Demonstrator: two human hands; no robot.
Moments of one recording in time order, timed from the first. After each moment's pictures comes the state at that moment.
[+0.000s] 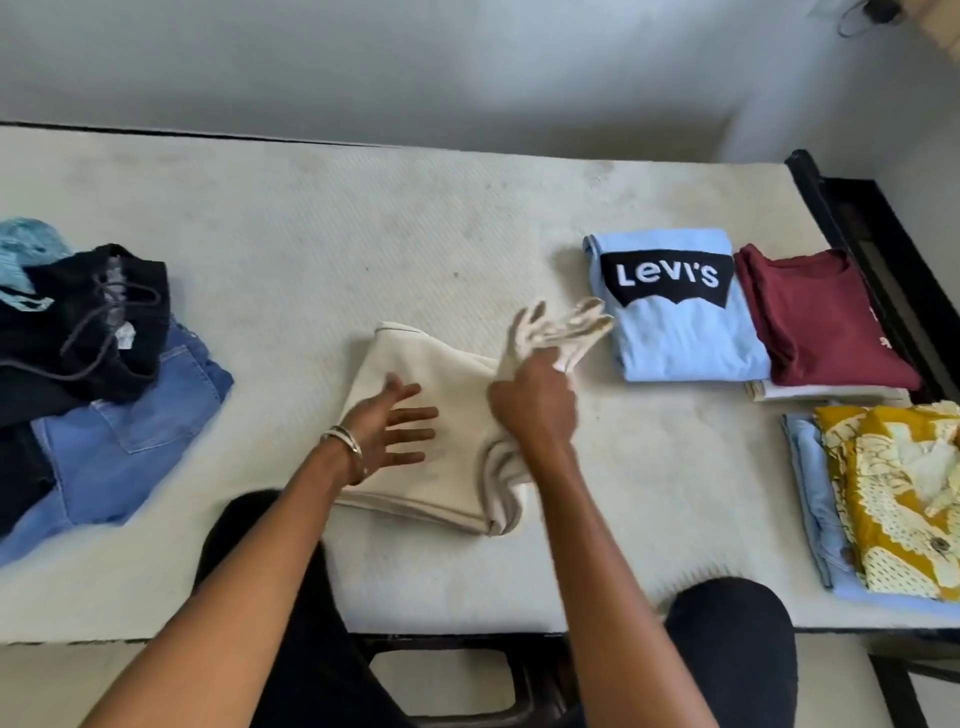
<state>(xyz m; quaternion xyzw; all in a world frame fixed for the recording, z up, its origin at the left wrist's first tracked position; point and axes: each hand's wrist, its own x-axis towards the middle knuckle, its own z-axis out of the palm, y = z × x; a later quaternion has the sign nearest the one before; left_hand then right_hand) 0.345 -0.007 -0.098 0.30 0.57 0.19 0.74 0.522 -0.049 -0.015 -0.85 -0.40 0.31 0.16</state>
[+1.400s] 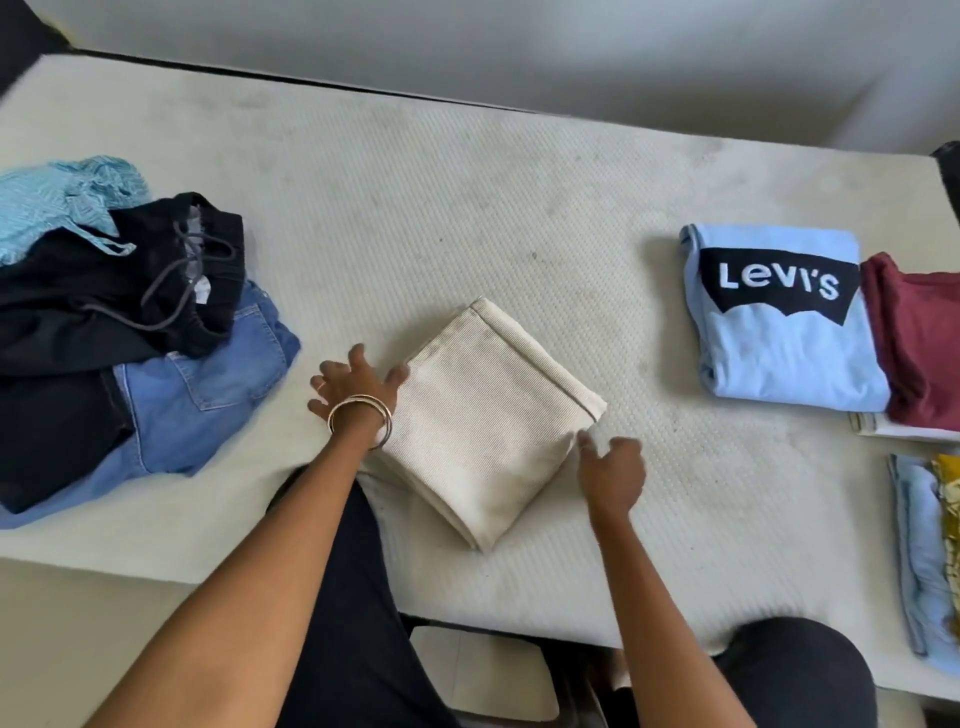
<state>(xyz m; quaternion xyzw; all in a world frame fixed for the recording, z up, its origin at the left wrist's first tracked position) 0.266 0.041 -0.148 0.49 0.83 0.03 0.26 0.531 -0.073 -0.171 -0.88 -0.26 0.31 0.23</state>
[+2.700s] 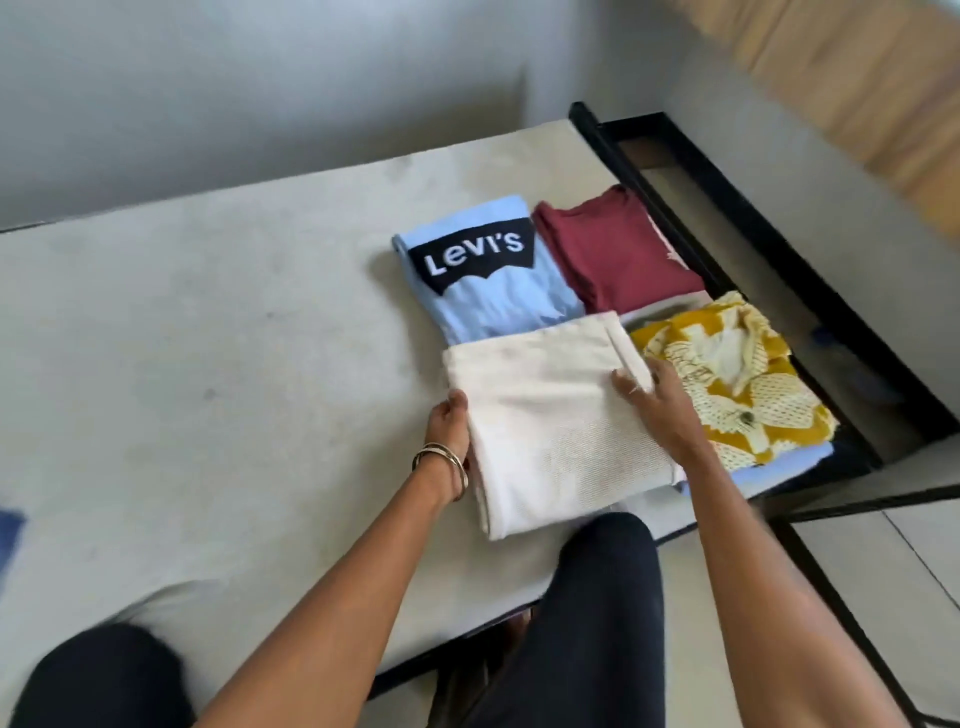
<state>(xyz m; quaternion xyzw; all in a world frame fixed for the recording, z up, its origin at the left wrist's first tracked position) 0.616 -0.087 -0.105 0.38 0.58 0.20 0.70 0.846 -0.210 -0.096 -0.86 -0.25 0.27 0.36</state>
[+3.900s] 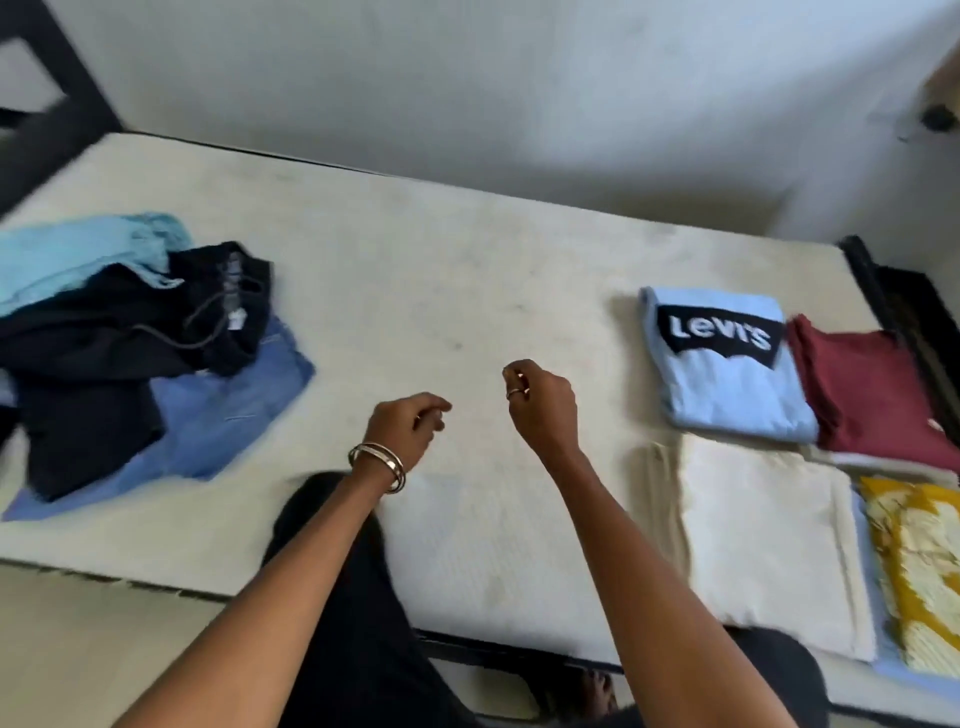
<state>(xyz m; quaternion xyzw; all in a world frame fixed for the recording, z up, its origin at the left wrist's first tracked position) 0.300 -0.035 -0.090 0.65 0.60 0.28 0.37 0.494 -0.031 -0.064 -0.73 -0.59 0.20 0.28</state>
